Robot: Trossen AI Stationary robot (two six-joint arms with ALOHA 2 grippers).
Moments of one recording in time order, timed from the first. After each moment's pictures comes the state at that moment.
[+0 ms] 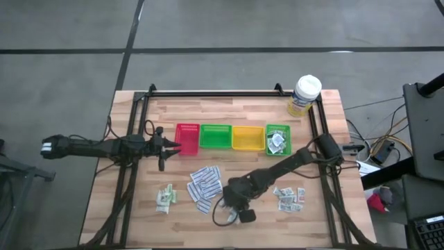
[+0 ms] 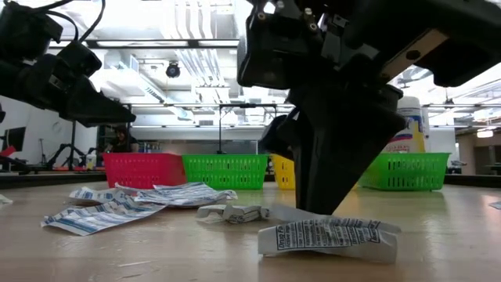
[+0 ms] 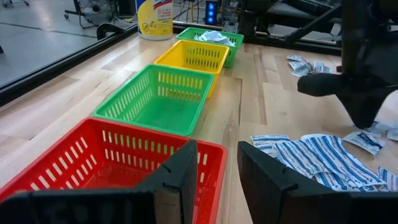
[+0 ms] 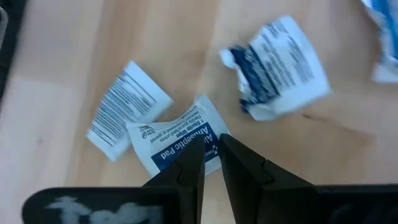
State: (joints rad) left arm 0.02 0.36 0.01 0.04 -0.15 -0.13; right arm 0.36 2.10 1.35 -0.40 -0.19 0.21
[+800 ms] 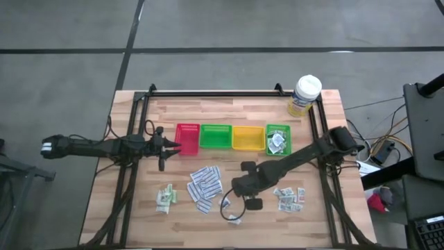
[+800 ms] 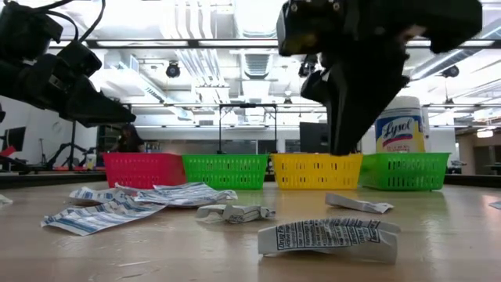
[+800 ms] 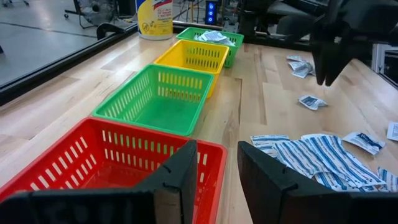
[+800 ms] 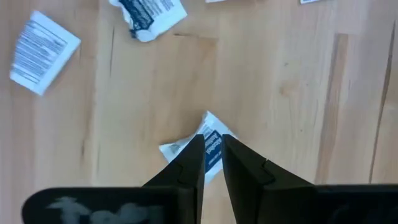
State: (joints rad) left arm 0.02 0.36 0.01 0.04 -0.15 -0.13; right arm 0.35 1.90 1.35 -0.72 0.06 0.30
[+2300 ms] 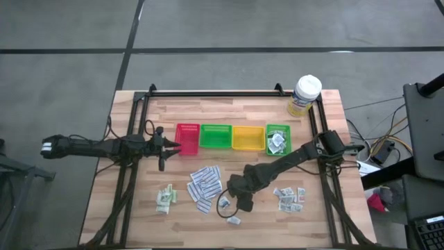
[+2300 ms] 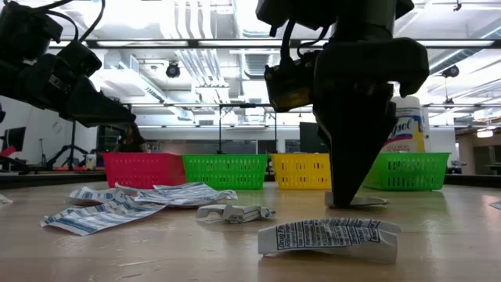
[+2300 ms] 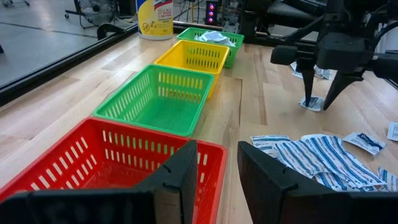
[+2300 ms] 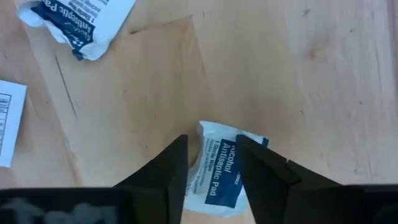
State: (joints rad) left arm 0.02 0.36 0.01 0.04 -0.15 -0.13; right arm 0.34 2.04 1.36 -0.67 -0.02 0.64
